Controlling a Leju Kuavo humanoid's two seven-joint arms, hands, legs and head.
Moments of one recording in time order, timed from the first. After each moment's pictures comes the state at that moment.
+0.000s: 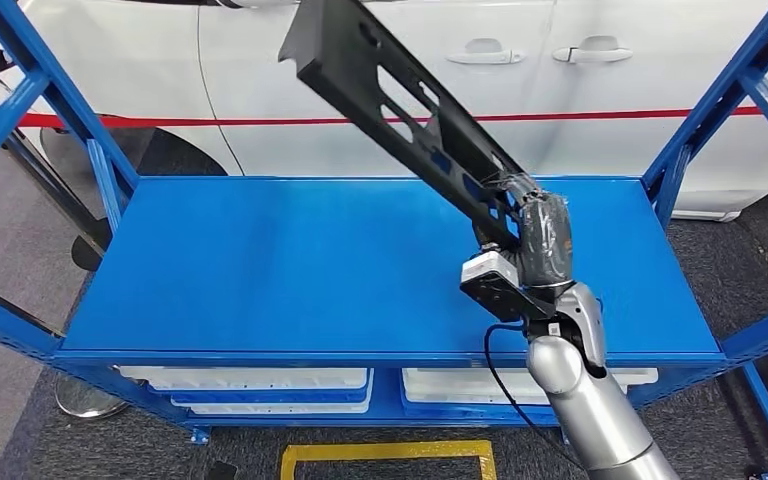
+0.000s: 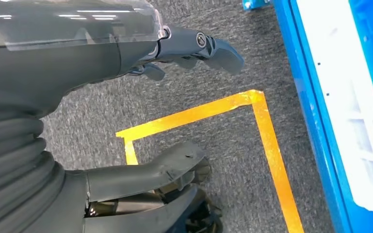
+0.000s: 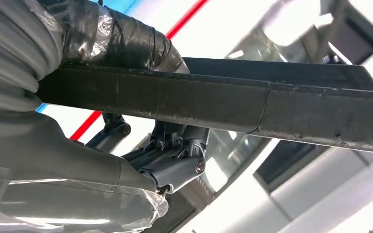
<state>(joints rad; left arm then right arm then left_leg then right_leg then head) -0.10 -0.14 0.30 -0.20 -0.52 0.20 -0.48 -0.38 -0.11 0.32 -1.61 0.57 -0.44 -0.16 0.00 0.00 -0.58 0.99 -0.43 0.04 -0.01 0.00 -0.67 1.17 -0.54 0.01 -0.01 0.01</state>
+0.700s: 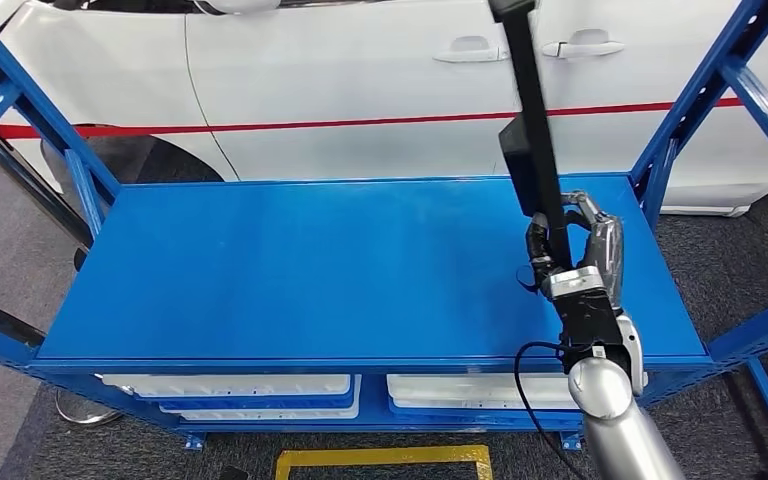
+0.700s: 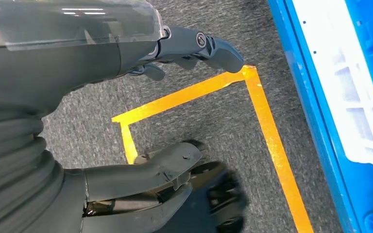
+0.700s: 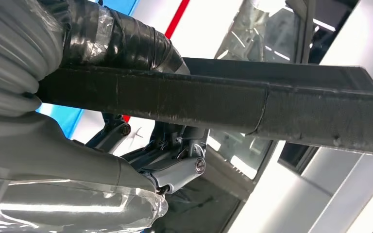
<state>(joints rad) -0.10 -0.13 0.30 -0.20 -0.55 0.16 -0.48 -0.25 -0.12 0.19 -1.74 0.31 -0.43 -0.25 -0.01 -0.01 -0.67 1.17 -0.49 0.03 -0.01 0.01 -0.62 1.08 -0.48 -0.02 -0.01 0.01</state>
